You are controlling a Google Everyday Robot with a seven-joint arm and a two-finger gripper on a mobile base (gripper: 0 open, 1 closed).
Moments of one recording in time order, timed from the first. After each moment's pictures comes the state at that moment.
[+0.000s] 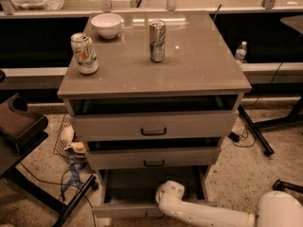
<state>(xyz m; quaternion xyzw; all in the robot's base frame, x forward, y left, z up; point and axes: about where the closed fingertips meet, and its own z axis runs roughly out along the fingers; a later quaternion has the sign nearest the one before) 0.551 -0.048 0.170 -0.56 0.79 -0.06 0.23</state>
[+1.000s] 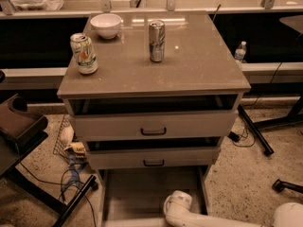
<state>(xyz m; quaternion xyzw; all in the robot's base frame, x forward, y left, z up) 0.490 -0.092 0.155 -0.53 0.83 -0.06 0.17</state>
